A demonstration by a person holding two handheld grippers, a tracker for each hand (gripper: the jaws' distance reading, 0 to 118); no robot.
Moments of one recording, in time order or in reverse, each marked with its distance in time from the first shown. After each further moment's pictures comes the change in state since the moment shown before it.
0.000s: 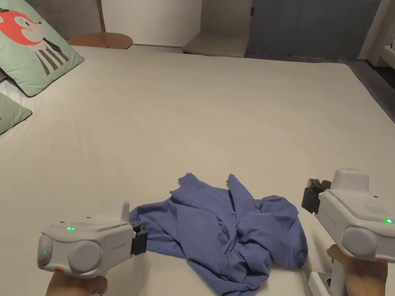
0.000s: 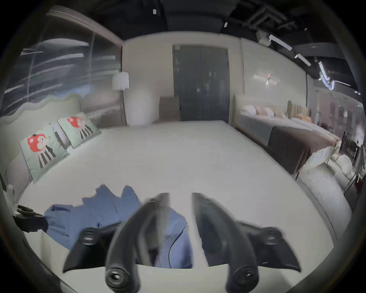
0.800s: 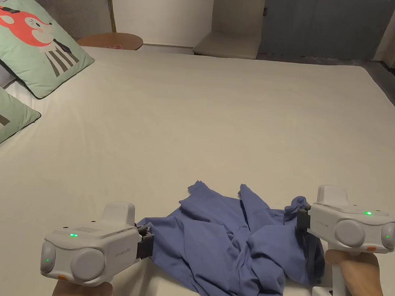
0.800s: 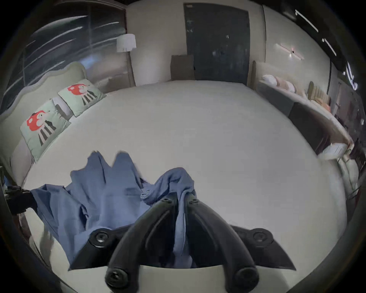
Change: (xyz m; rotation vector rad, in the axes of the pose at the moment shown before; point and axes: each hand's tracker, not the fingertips) left arm -0.007 0.013 -0.012 0.027 -0.006 0.020; right arm 0.001 -0.006 -0.065 -0.201 0.088 0.057
